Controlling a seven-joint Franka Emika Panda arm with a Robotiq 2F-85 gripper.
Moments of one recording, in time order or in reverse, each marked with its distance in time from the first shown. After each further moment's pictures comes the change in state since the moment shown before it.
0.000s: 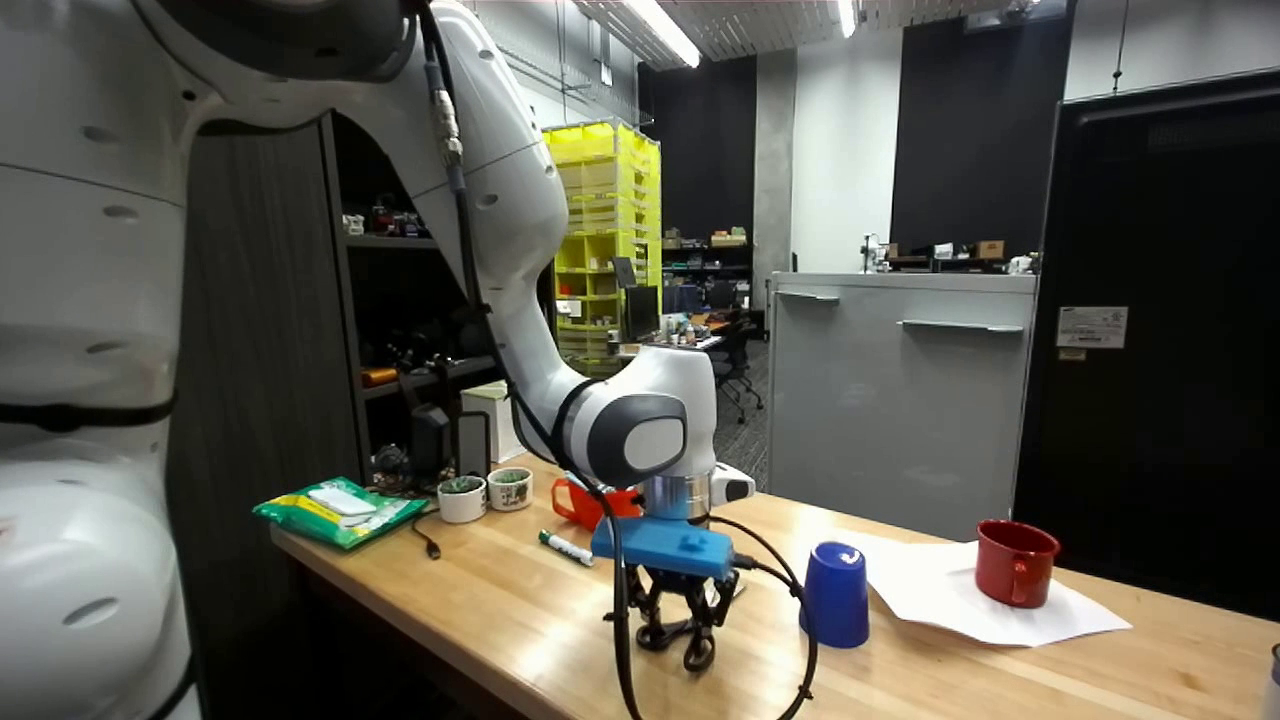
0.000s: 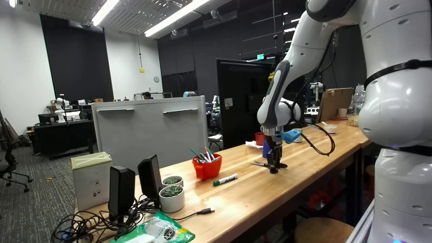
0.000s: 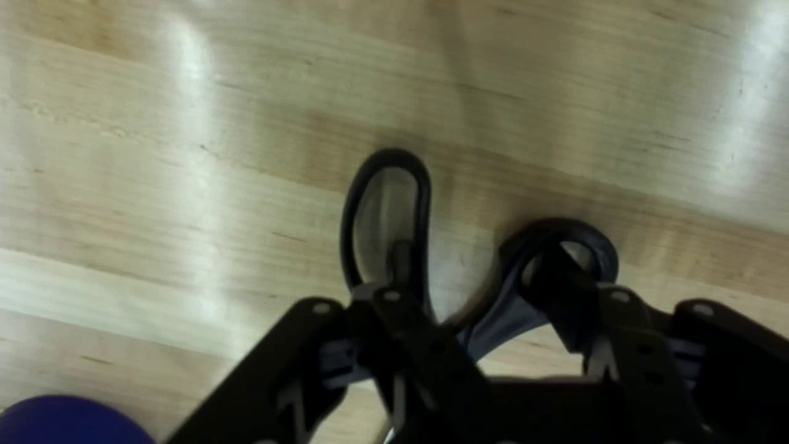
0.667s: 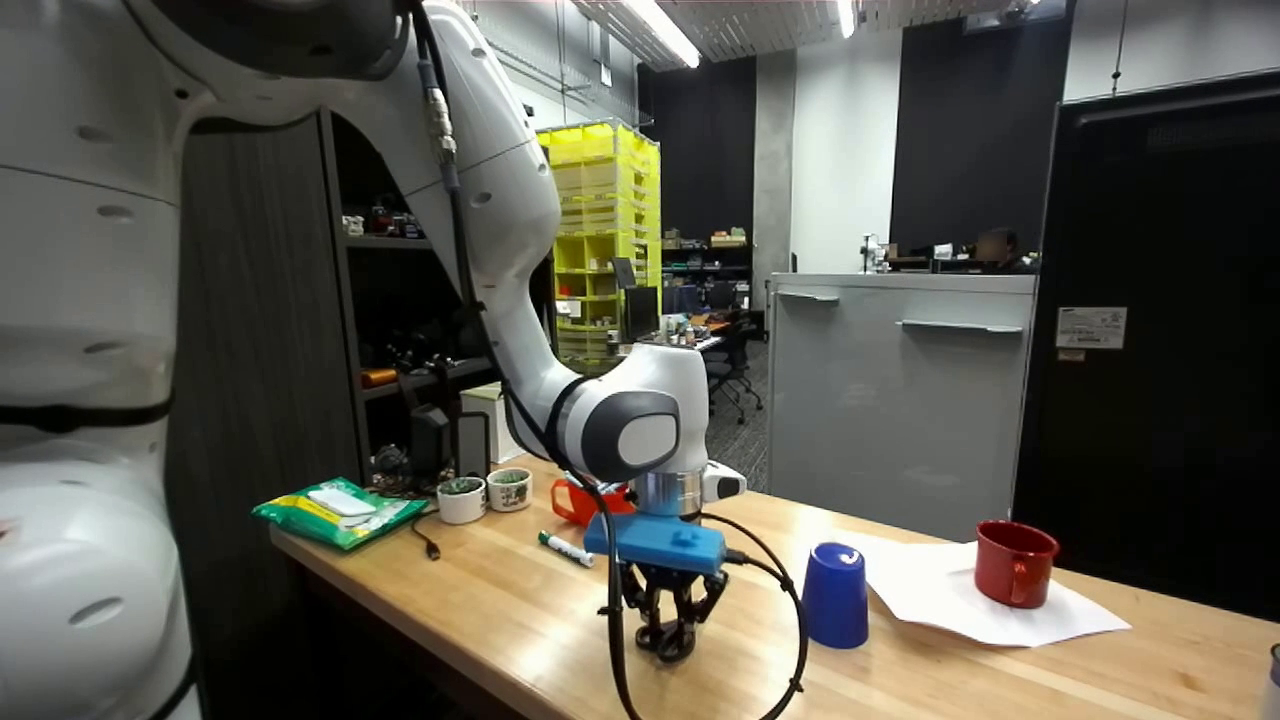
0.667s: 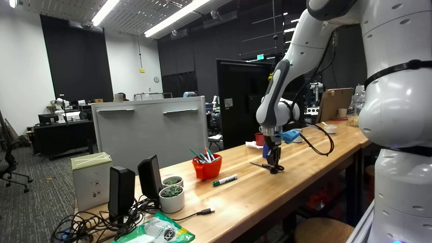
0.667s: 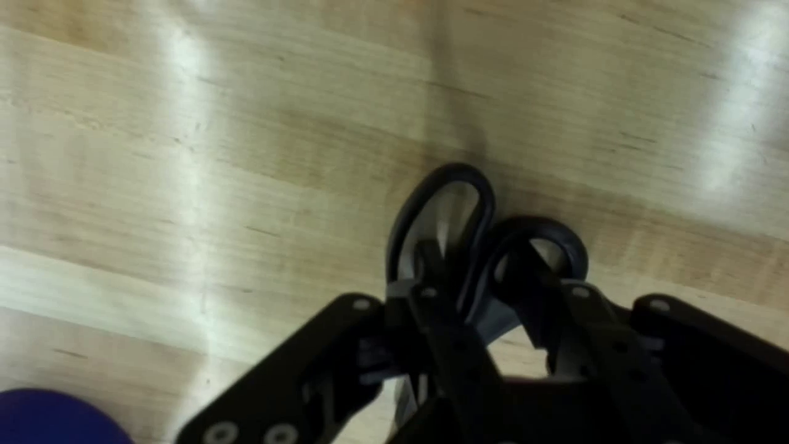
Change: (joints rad) arm 0.009 -0.013 0.008 -0.008 -0.001 -0.015 0.001
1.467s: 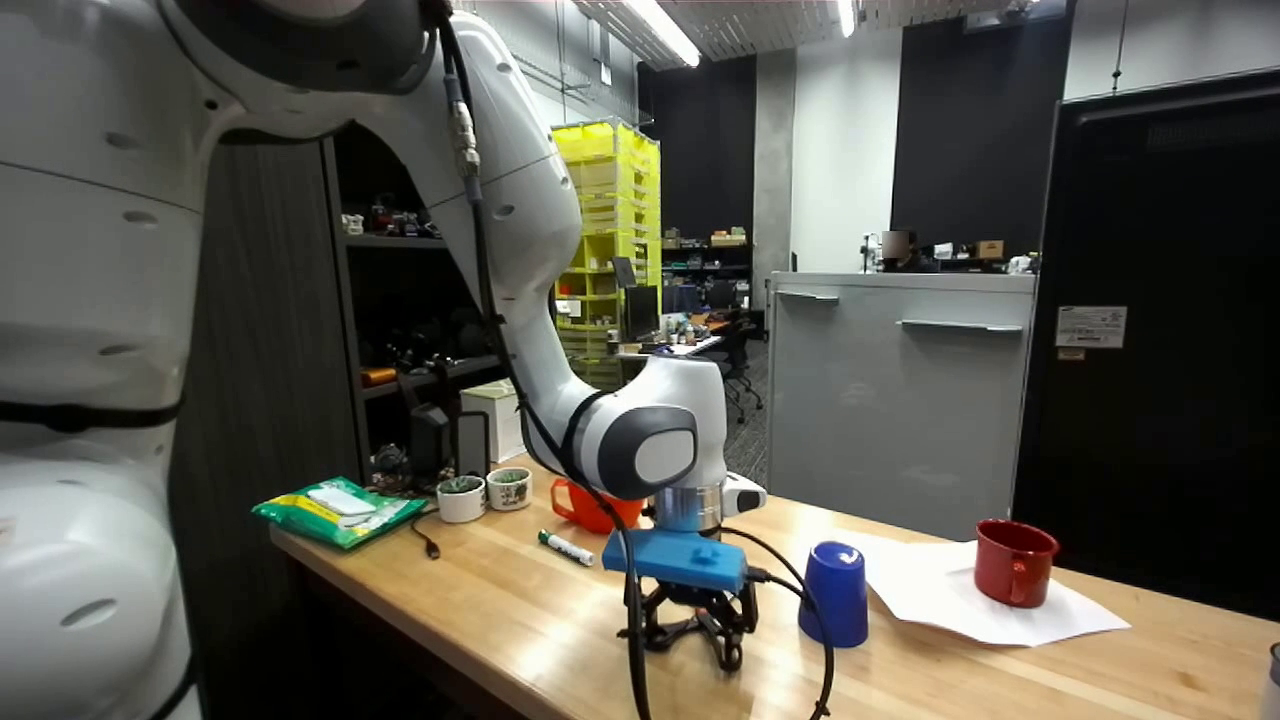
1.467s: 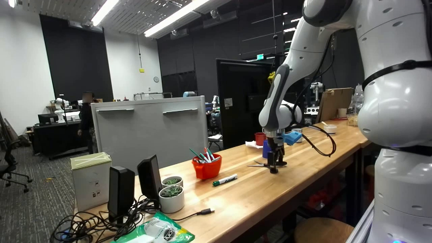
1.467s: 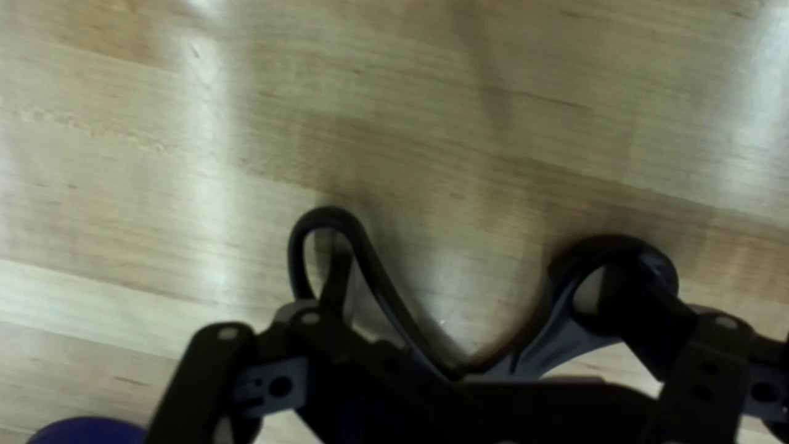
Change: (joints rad) arm -0.018 0.053 -0.027 0.024 -0.018 0.048 0.000
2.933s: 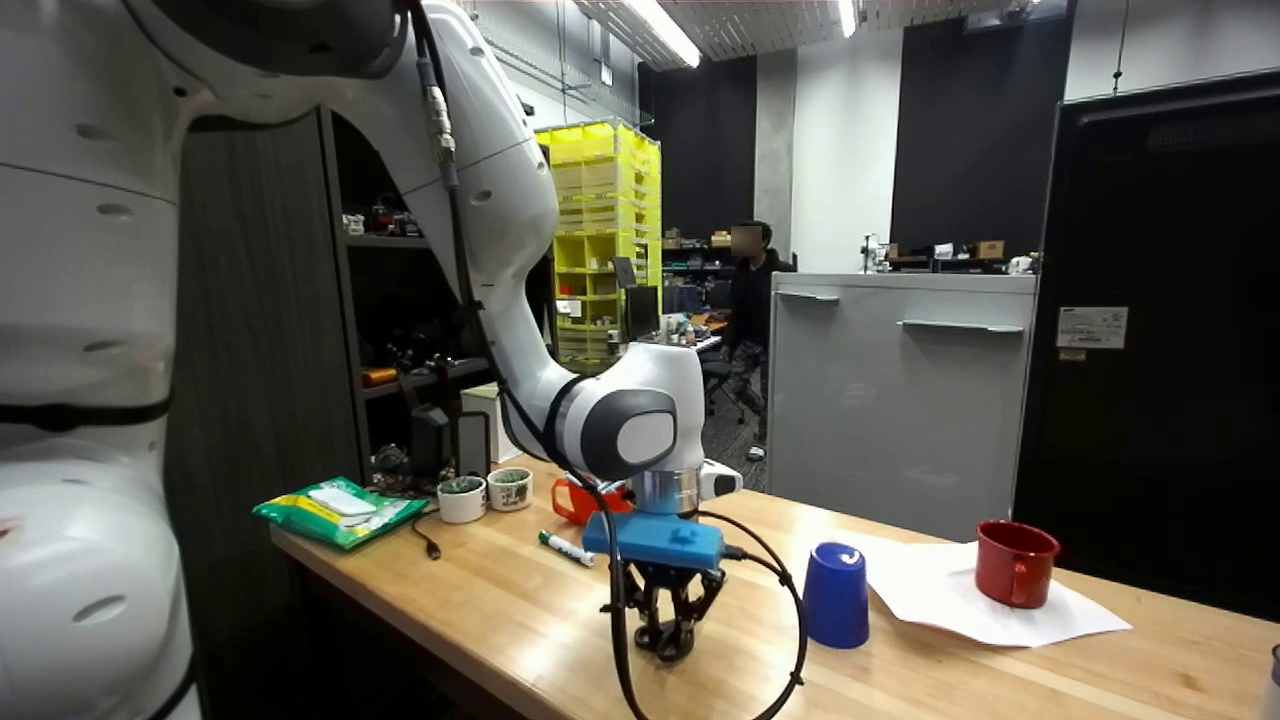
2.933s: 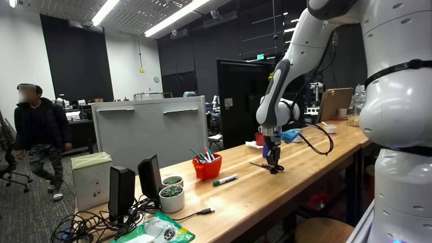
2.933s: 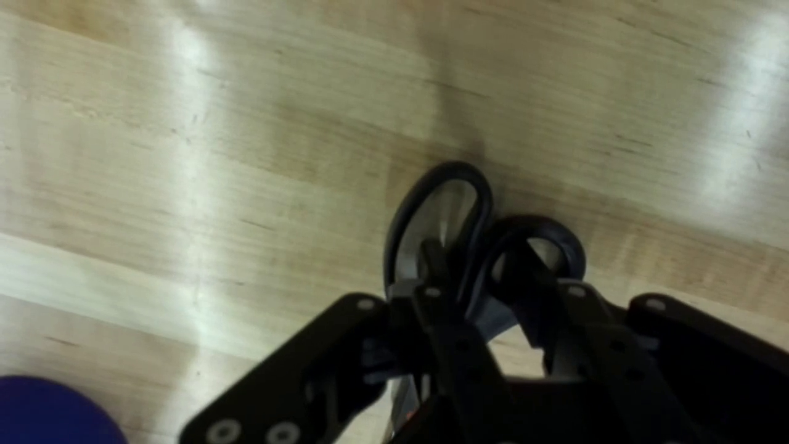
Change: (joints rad) arm 0.026 -0.055 0.026 -0.028 -0.007 -0.048 0.004
